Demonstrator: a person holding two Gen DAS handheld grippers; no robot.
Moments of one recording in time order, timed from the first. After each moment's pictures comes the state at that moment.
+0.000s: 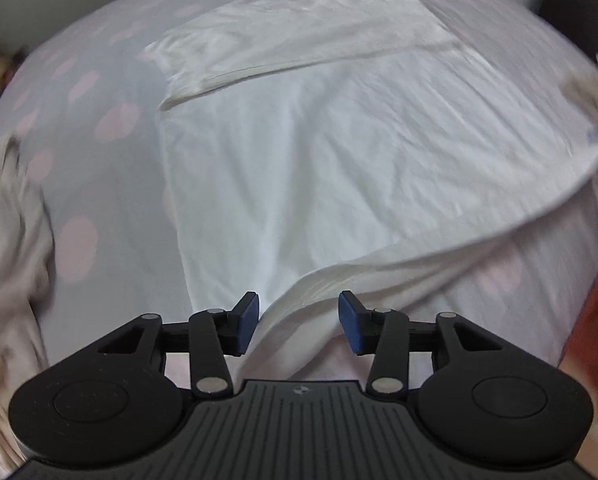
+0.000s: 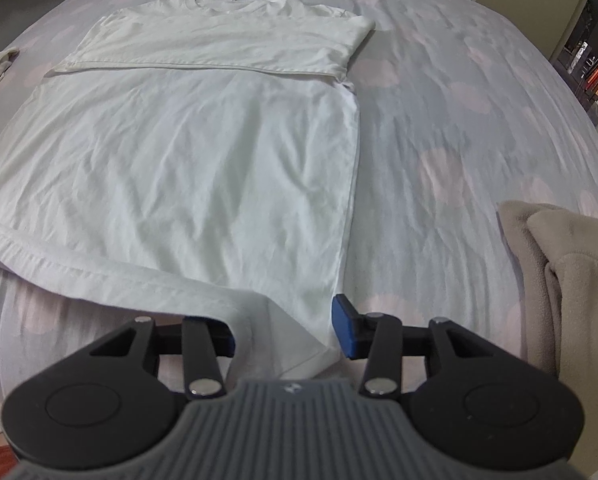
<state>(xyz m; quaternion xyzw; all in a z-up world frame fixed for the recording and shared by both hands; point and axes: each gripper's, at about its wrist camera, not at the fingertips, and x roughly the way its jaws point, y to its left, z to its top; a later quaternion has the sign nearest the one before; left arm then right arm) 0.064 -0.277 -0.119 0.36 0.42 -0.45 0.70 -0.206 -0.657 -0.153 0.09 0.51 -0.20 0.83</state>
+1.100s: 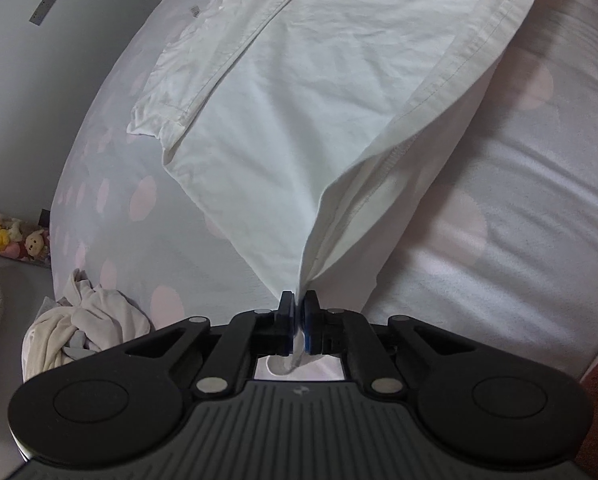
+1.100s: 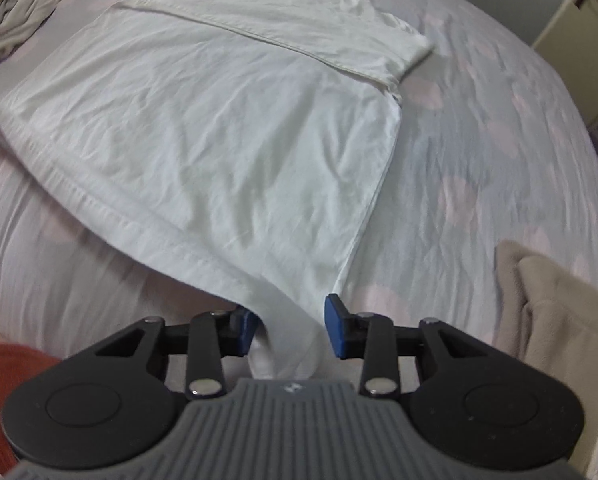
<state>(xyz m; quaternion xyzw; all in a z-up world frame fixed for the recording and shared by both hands) 0.023 -0.262 -0.153 0.58 0.26 -0.41 0.65 -0.219 -0.627 -0.130 -0.04 0.55 -0.13 0.82</state>
